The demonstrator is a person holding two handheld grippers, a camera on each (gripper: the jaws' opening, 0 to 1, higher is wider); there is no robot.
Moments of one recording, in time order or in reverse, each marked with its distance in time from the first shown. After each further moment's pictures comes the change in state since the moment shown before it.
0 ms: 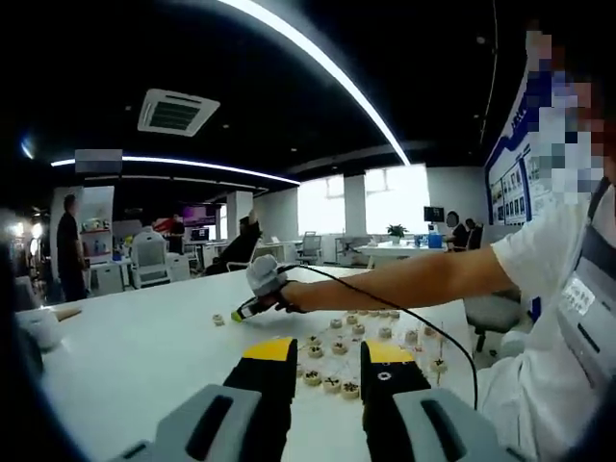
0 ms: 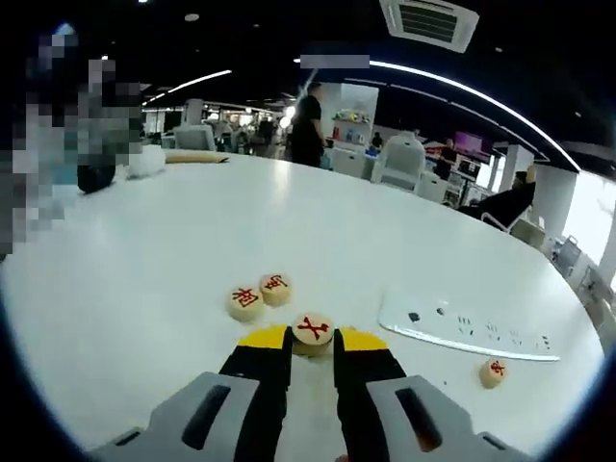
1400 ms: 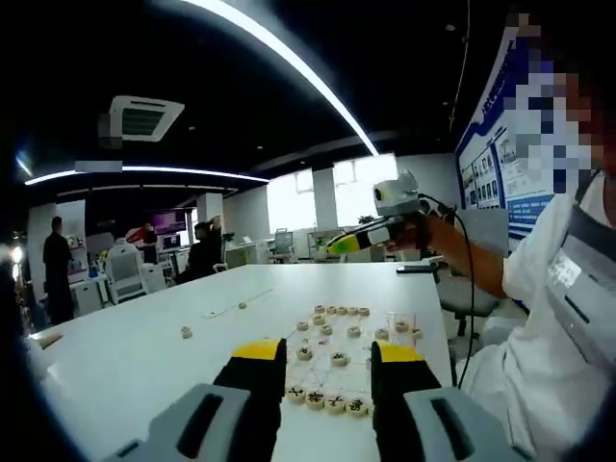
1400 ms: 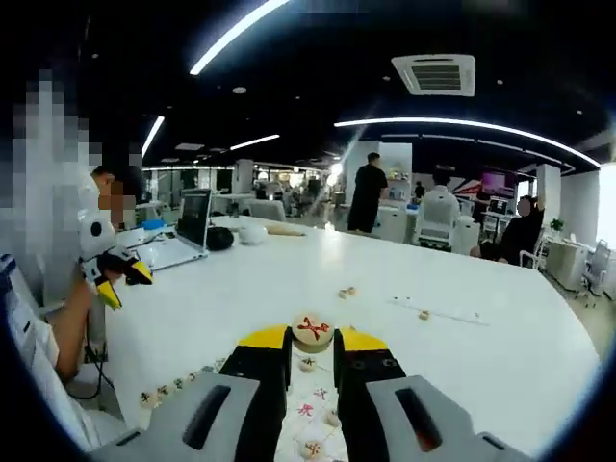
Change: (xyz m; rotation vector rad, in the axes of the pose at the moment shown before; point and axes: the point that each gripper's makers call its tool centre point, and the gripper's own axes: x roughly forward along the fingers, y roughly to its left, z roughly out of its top) left arm 0.020 -0.051 0.002 0.091 0.030 -0.139; right arm -0.387 0.038 -0.024 0.032 -0.279 0.222
